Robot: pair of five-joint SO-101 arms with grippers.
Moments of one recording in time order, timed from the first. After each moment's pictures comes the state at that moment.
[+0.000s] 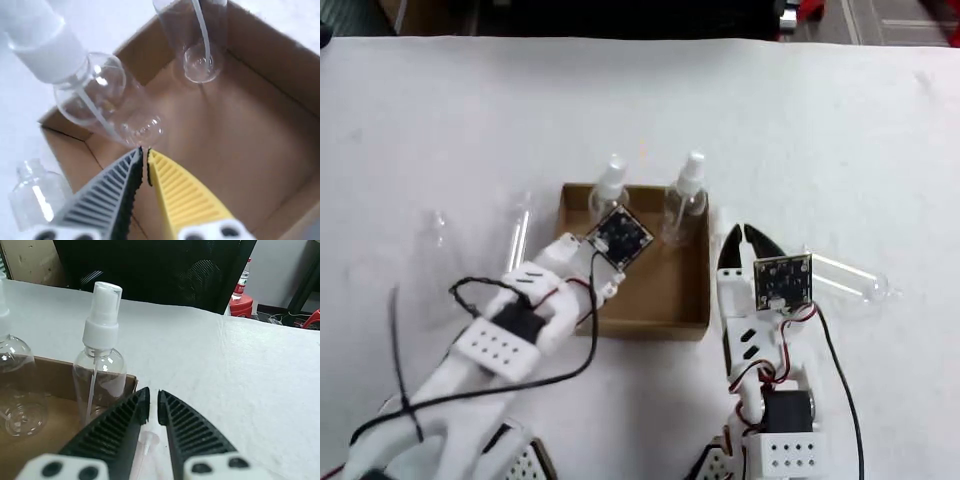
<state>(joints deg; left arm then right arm) 21.3 -36.8 71.1 21.1 -19.3 -5.1 -102.5 95.6 28.5 9.5</state>
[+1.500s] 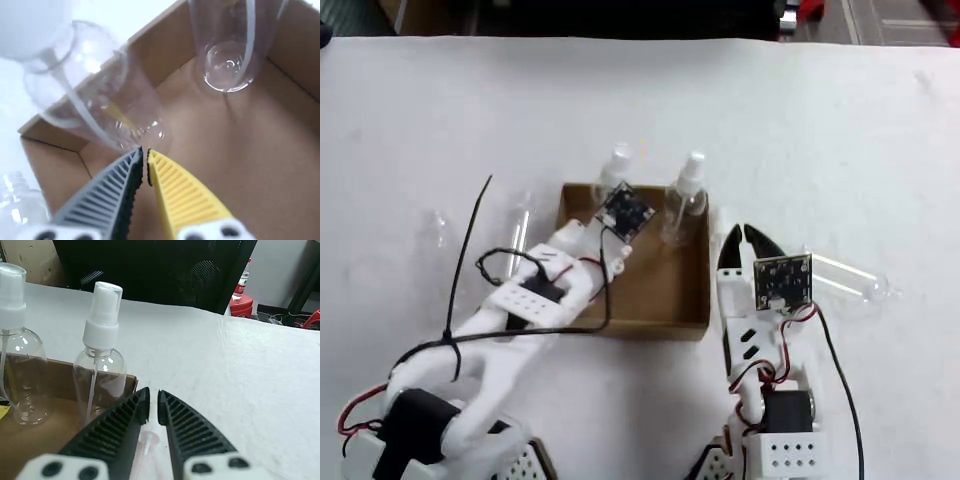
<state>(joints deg) 19.0 -14.6 63.7 6.3 -17.4 -5.1 -102.5 95.6 28.5 9.5</state>
